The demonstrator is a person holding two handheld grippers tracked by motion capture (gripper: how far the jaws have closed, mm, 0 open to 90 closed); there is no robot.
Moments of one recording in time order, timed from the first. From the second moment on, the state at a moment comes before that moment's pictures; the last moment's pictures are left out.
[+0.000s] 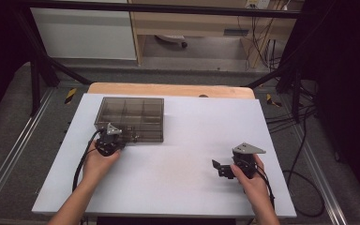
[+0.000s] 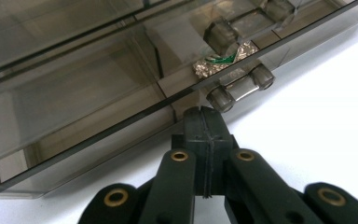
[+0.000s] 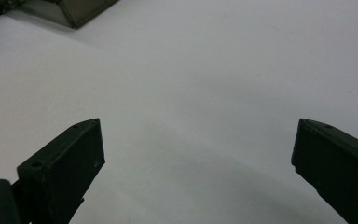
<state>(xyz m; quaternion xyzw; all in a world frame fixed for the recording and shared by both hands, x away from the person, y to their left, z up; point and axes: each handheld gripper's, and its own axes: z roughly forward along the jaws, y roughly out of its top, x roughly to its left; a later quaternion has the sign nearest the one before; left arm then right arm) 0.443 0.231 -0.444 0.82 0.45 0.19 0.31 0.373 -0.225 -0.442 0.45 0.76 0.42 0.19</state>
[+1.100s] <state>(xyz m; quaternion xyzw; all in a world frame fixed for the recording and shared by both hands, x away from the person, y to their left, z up) 0.445 0.228 -0.447 0.80 0.46 0.21 0.32 0.373 -0.225 -0.442 0.46 0.76 0.42 0.19</state>
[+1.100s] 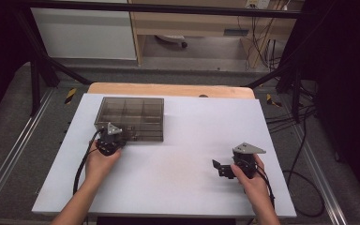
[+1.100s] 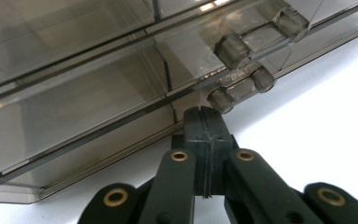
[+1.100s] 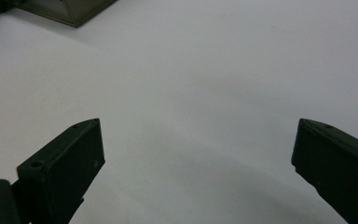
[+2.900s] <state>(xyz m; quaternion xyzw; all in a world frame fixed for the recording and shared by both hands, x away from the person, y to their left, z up) 0.401 0.228 -0.417 0.76 0.42 0.26 0.43 0.371 -0.220 -0.444 0.45 0.76 0.42 0.19</state>
